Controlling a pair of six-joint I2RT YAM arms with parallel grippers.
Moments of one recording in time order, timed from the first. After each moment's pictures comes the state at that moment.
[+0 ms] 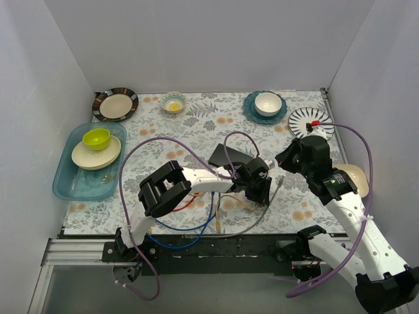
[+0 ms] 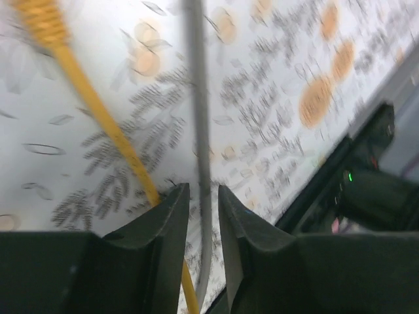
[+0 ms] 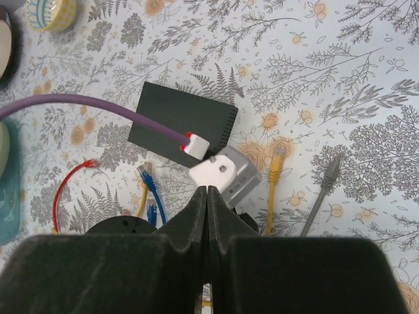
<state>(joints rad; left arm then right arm) -1.10 2.13 1.42 -0.13 0.29 -0.70 0.38 0.83 0.86 -0.59 0.10 0.66</state>
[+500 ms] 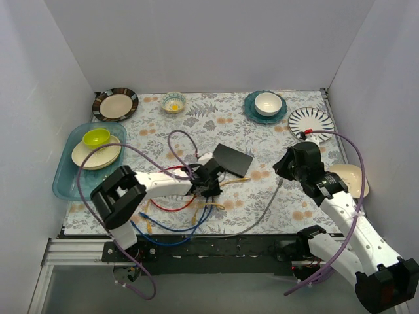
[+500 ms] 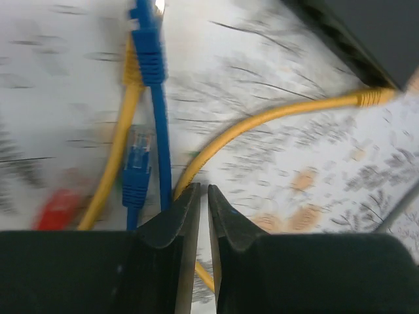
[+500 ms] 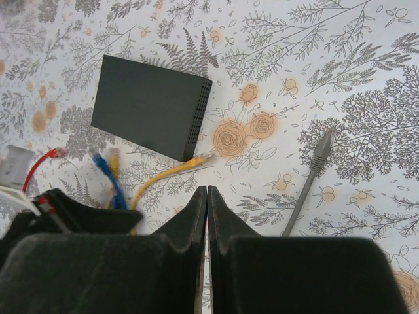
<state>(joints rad) -0.98 1.75 0.97 -0.26 -0.19 -0.99 0.38 0.84 0.74 -0.56 0.10 0.68</state>
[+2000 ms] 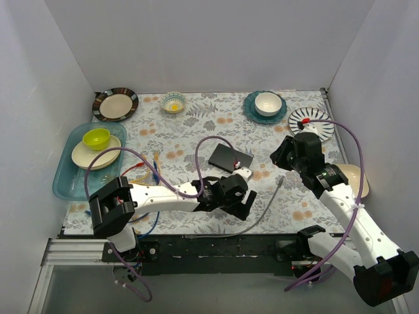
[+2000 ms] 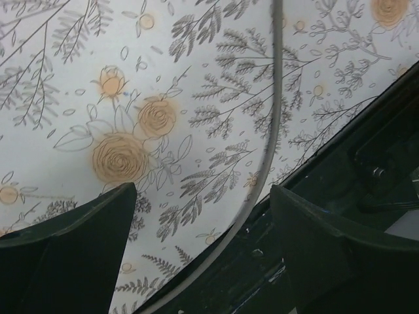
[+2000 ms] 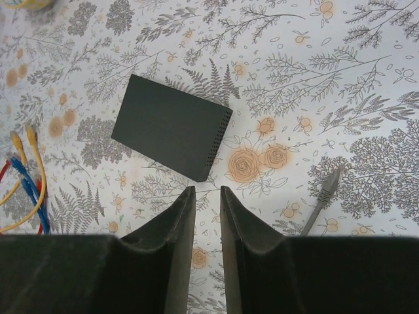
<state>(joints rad) -1.22 1.63 1.06 -0.32 -0.14 -0.63 0.38 0.92 0.83 -0.51 0.08 0.59</state>
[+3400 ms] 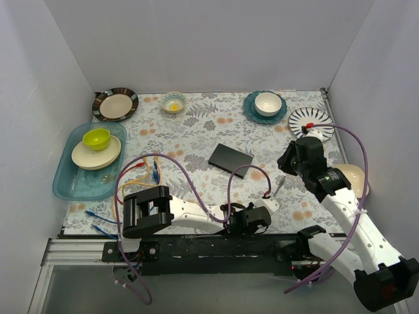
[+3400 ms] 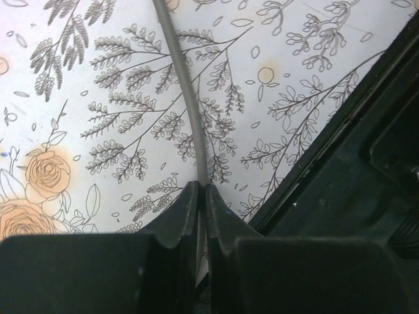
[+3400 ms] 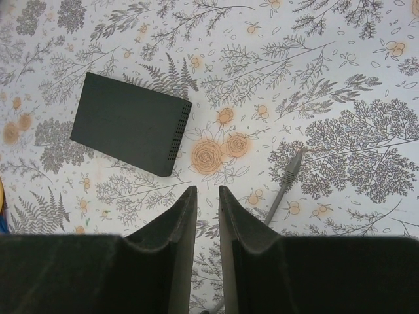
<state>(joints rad) -1.45 1.91 1.15 -0.14 -0.31 -0.39 0.37 0.87 0.81 -0.59 0.16 0.57</state>
